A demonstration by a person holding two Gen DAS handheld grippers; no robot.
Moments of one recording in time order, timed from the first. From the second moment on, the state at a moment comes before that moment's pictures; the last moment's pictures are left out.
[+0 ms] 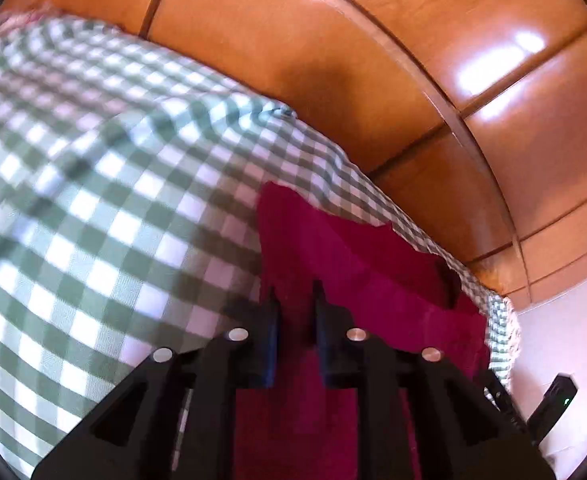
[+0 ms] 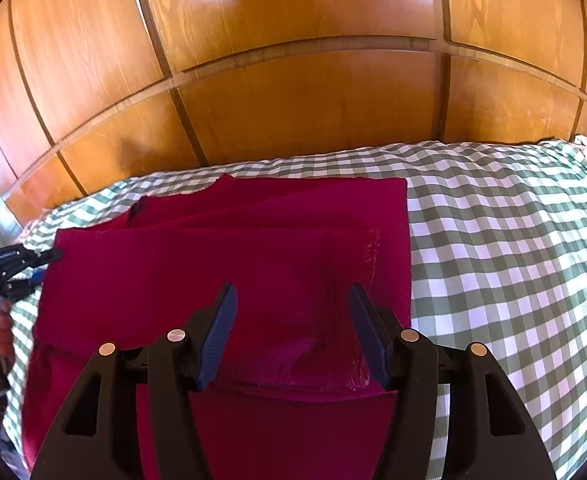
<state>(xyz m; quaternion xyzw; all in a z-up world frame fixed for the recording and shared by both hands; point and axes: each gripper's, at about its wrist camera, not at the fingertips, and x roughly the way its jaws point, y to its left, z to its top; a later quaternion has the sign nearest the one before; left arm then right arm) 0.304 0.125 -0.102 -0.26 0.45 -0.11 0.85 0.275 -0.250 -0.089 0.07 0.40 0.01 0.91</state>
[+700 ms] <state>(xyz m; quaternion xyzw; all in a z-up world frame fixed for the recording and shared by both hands) 0.230 0.034 -0.121 0.04 0.42 0.00 0.91 0.278 -0.206 -0.130 -0.03 0.41 -0.01 0.91</state>
